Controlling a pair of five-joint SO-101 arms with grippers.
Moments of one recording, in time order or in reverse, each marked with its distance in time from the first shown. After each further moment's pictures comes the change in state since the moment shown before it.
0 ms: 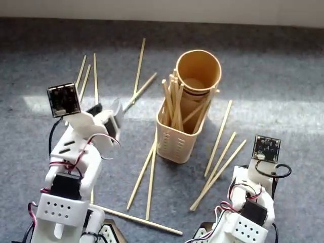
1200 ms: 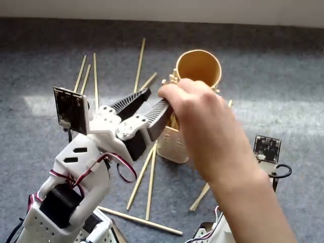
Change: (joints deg) left arm 28.0 0.0 -22.5 -0.3 0.0; right arm 0.3 0.0 0.0 0.0 0.0
